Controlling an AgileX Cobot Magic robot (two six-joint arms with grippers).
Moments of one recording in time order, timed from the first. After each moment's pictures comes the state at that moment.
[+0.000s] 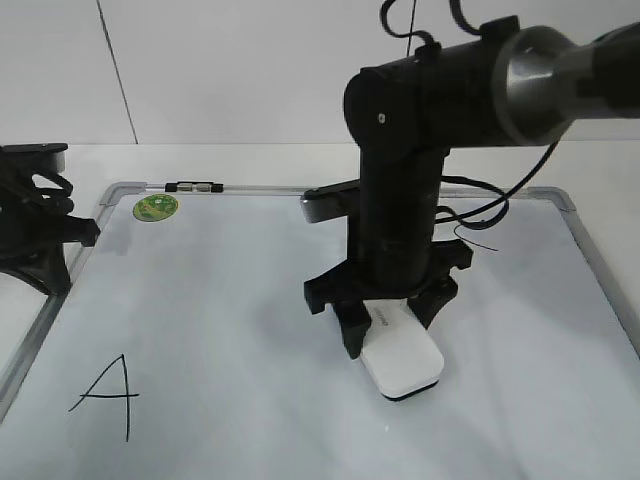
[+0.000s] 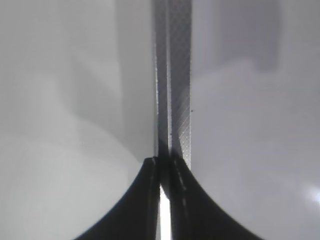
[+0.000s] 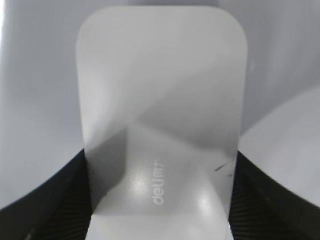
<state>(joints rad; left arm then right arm) -0.10 1.94 -1.22 -0.11 0.80 0.01 0.63 2.04 -1.51 0.03 1.17 0.24</state>
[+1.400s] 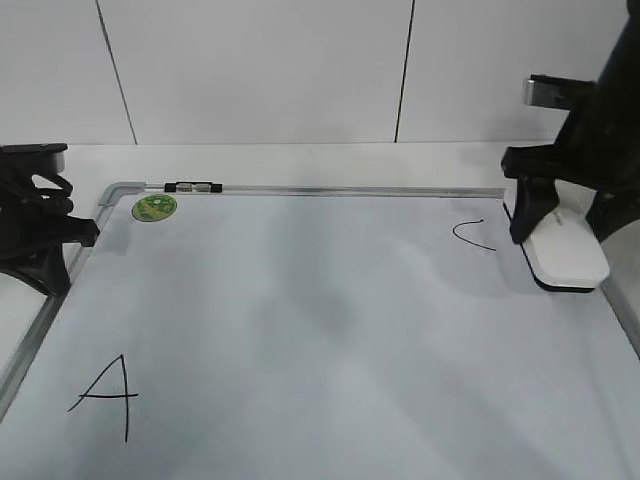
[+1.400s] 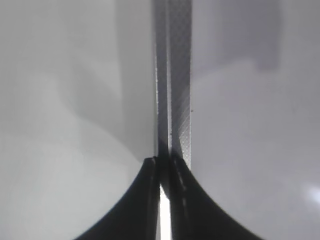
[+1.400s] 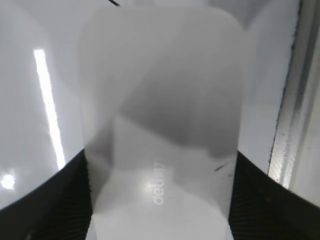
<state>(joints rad) -0.10 1.94 -1.22 -0.11 0.81 0.01 0.12 1.85 -1.49 0.12 1.22 0.11</state>
